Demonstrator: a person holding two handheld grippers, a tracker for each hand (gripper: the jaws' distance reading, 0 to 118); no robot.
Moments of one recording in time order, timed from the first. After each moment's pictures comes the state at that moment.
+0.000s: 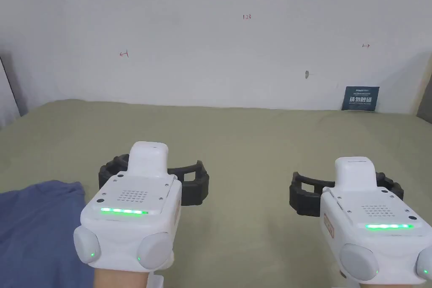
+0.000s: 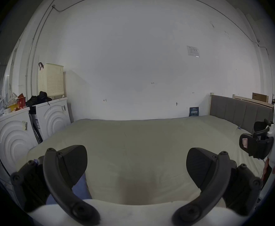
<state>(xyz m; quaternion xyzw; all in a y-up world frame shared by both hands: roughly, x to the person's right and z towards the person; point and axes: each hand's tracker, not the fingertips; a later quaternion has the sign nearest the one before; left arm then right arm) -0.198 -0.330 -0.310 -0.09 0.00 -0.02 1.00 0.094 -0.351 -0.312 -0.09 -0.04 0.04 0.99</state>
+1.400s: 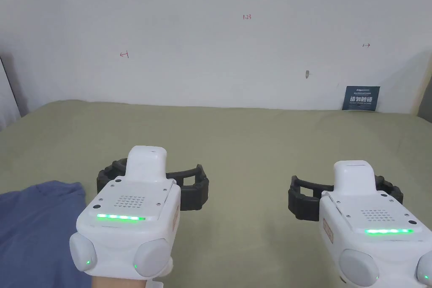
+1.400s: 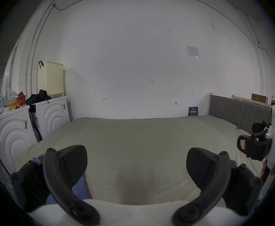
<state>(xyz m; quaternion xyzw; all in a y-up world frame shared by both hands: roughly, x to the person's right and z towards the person) -0.199 -0.330 -0.302 -0.10 0.00 -0.02 1.00 0.091 -0.356 -0.309 -0.09 -0.04 0.04 0.99</state>
